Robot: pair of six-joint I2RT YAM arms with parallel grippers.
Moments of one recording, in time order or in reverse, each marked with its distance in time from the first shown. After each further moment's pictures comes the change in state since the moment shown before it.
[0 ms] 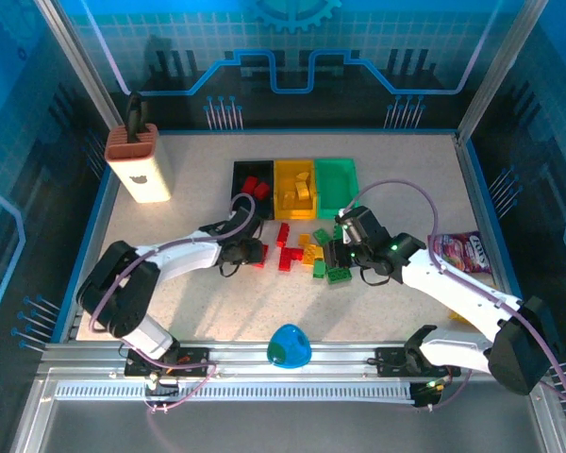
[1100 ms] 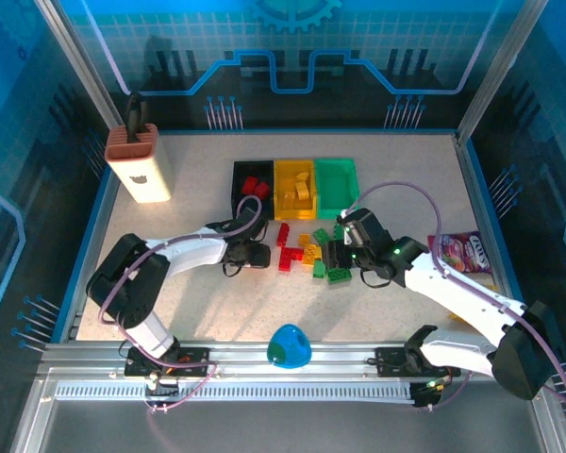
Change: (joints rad) left arm -0.023 0.092 0.054 -0.036 0.063 0.063; right arm 0.008 -0.033 -0.026 0.023 0.000 0.028
